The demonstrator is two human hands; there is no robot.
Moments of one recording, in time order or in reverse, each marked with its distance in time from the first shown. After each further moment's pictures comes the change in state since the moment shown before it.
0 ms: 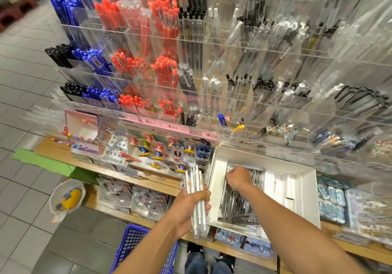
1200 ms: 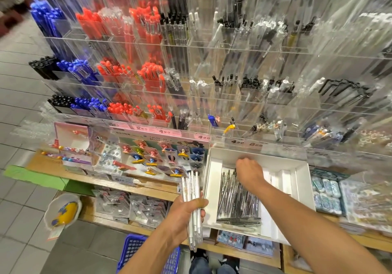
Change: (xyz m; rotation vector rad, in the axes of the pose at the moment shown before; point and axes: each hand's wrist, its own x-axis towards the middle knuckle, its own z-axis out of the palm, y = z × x) left_hand 0.006 -0.012 -0.015 0.043 -0.067 -0.013; right_hand -0.008 0.003 -0.053 -0.714 0.109 -0.281
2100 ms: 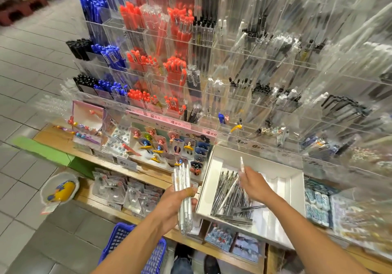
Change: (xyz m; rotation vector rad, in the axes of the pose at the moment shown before) left_hand -0.007 -0.013 -0.023 -0.173 0.017 0.082; right_hand -0.050 0.027 -0.001 0.524 -0.051 -0.175
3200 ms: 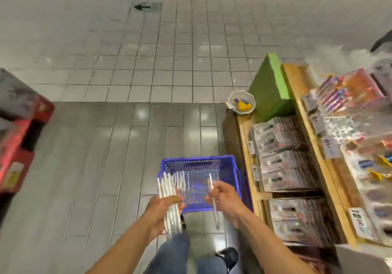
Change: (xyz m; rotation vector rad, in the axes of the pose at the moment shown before) left_hand -0.286 -0.309 -0.229 -1.001 0.871 0.307; right_hand -0.227 -0.241 0.366 0.156 -0.946 -0.174
